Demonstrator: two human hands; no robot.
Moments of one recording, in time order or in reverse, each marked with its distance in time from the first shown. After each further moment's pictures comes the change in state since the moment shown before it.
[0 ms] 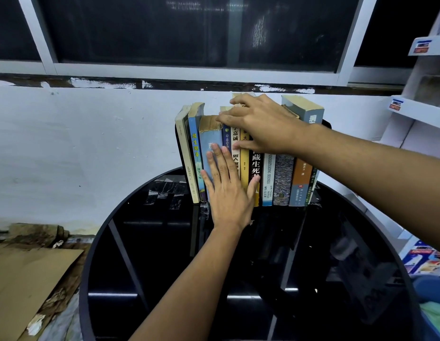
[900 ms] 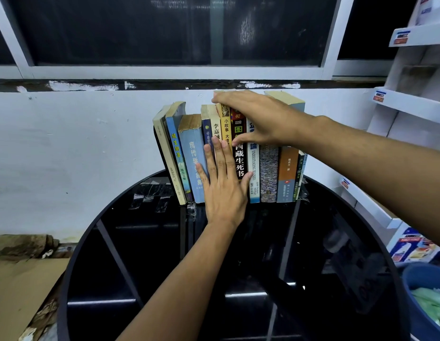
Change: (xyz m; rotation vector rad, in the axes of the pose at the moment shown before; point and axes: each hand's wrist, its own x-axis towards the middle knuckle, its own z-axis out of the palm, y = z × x) left_hand 0.007 0.010 0.013 0.003 0.041 0.130; right_hand -0.022 0.033 0.013 0.384 0.069 0.104
